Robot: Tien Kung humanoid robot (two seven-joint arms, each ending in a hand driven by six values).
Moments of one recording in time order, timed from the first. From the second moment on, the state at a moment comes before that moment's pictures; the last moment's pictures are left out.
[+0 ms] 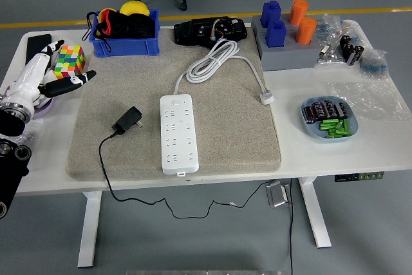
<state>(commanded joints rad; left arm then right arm) -0.27 0.23 -1.49 -1.32 1.93 0.01 0.19 0.06 -0.23 1.39 0.35 -1.38 0.06 -0.25</state>
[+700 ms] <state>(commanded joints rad) -0.27 0.23 -1.49 -1.34 1.91 0.00 0.20 0.06 -0.22 1.40 0.35 -1.39 0.06 -0.25</state>
